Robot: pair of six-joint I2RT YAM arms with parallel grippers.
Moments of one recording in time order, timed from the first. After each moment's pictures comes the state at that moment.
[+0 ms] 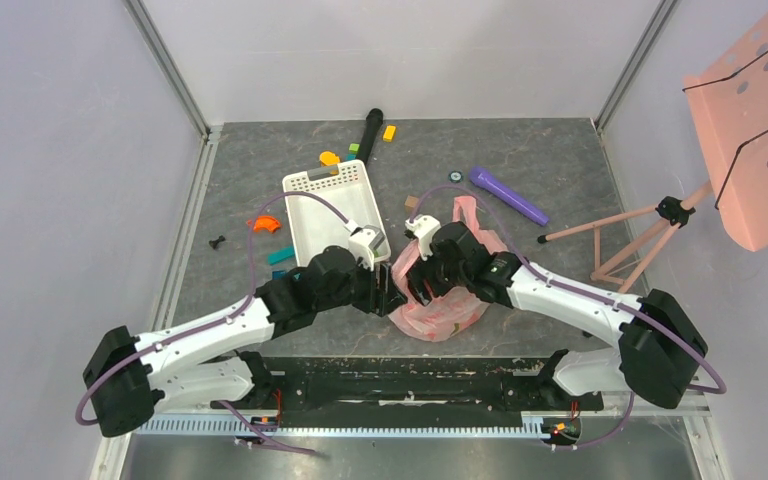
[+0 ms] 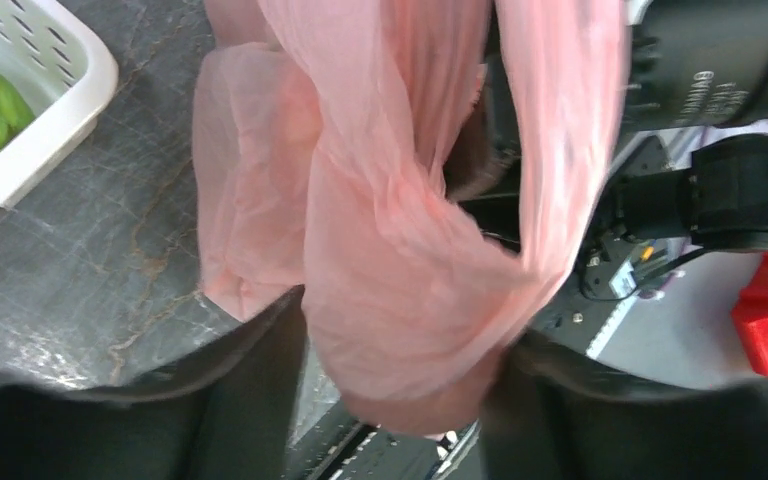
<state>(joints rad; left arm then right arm) -0.95 1.03 0.65 -0.13 0.06 -0.58 0.83 1.32 0.80 -0.24 -0.07 0.12</state>
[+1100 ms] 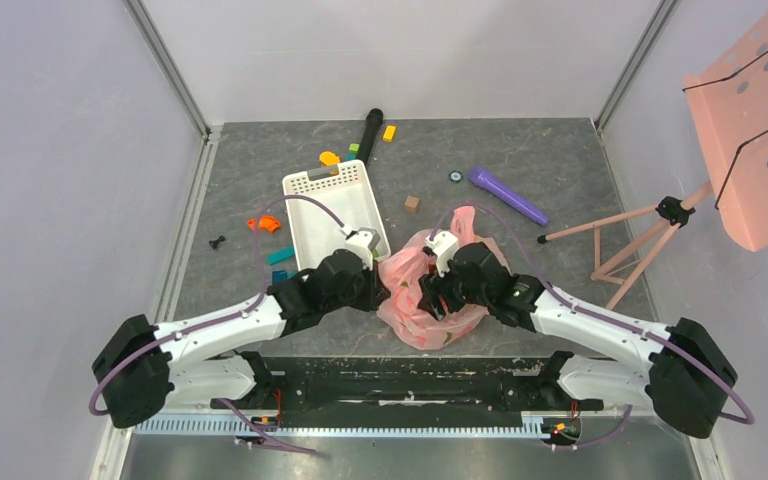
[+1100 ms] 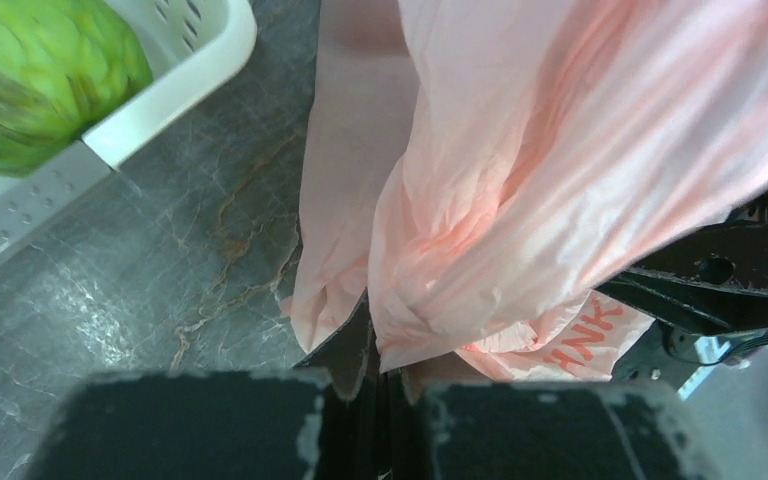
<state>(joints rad) -0.92 1.10 0.61 -0.10 -0.09 -0.61 0.83 1.12 0.63 -0.20 -0.05 0.12</state>
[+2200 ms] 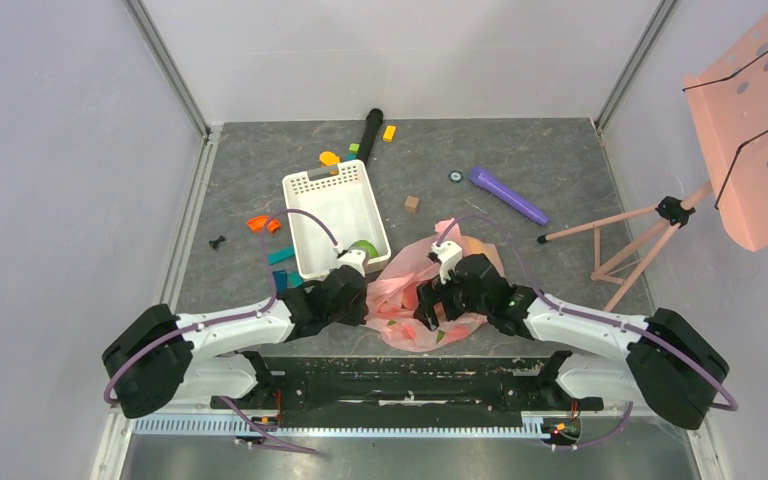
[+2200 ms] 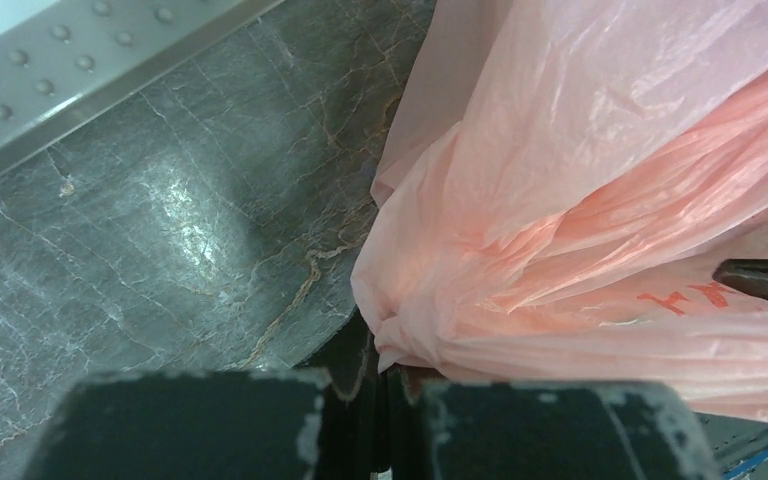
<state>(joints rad) -0.93 1.20 0.49 -0.15 -0.21 -0.64 0.82 1.16 0.45 0.04 -0.10 0.26</state>
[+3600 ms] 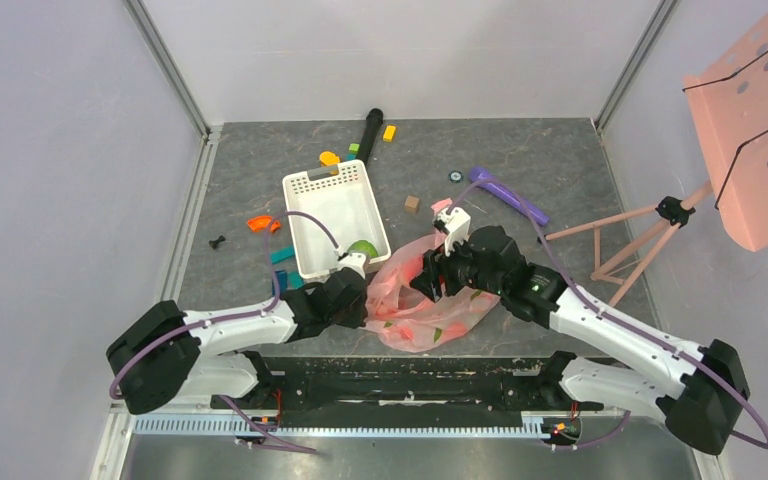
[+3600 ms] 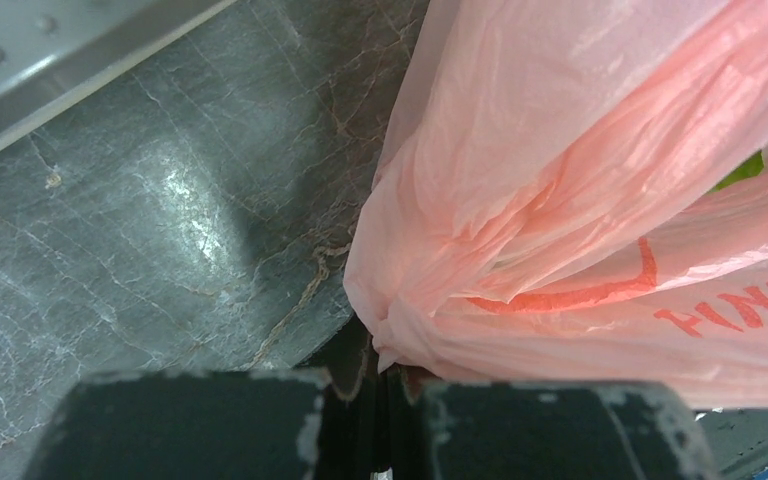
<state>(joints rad) -0.93 1.24 0.47 -0.12 -0.20 -0.64 0.82 1.03 0.70 -0.17 -0.14 0.25</state>
